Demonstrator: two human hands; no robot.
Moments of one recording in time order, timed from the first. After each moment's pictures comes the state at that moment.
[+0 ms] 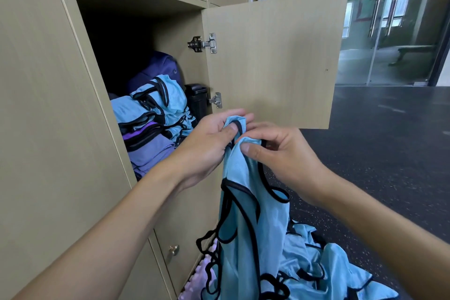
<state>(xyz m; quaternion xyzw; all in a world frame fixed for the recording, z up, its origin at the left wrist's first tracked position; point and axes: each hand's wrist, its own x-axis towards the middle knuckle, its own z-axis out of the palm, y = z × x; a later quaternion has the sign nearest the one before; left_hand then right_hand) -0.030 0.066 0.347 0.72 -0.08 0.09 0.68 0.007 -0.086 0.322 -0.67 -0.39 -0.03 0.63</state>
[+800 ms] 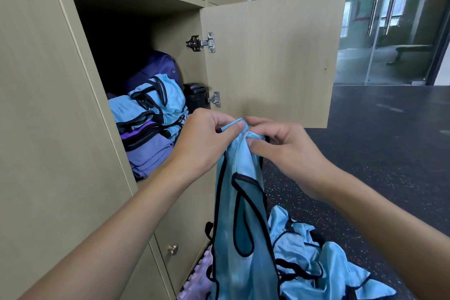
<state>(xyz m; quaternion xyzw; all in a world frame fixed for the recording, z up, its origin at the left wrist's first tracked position) -0.024 0.077 0.345 0.87 -0.08 0.29 0.39 0.012 -0.092 0.325 -0.69 -0.36 0.01 0.63</state>
